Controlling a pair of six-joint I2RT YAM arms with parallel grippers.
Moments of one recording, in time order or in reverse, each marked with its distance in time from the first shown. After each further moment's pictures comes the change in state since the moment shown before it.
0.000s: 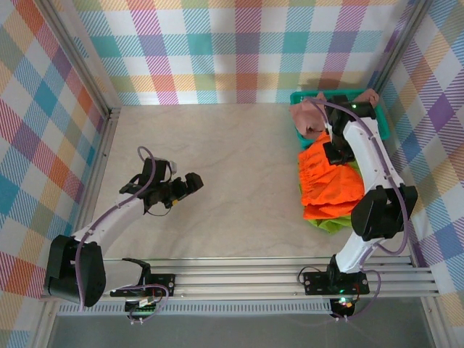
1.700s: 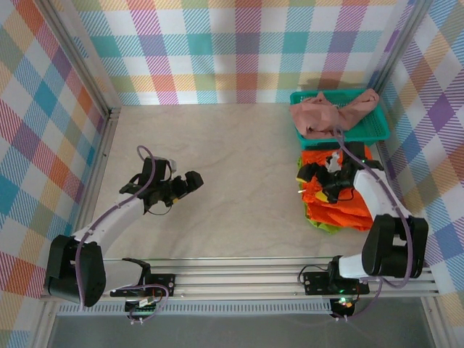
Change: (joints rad) left arm 0.000 -0.007 0.000 0.018 -0.004 -0.008; right arm -0.169 -0.357 -0.784 0.681 -0.959 0.479
